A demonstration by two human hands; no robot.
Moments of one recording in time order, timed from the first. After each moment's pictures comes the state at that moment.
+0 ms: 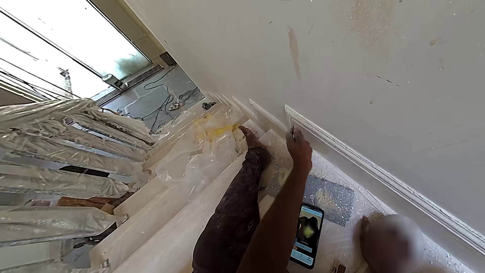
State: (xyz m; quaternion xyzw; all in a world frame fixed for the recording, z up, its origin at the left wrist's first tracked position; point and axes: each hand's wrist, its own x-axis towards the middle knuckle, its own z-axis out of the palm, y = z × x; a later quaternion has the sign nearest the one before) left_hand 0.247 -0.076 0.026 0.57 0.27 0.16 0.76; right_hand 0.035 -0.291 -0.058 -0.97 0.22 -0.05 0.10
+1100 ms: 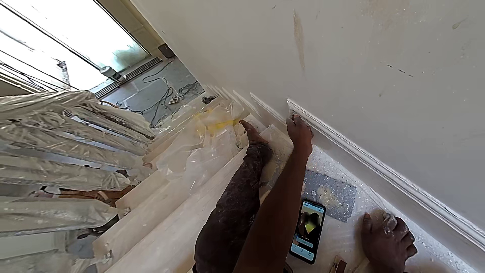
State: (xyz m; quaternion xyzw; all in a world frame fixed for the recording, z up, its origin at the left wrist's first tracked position) left_hand 0.275 -0.070 0.036 0.52 0.29 0.13 0.79; right_hand 0.036 -0.291 -0.060 -0.97 0.22 -0.05 0.08
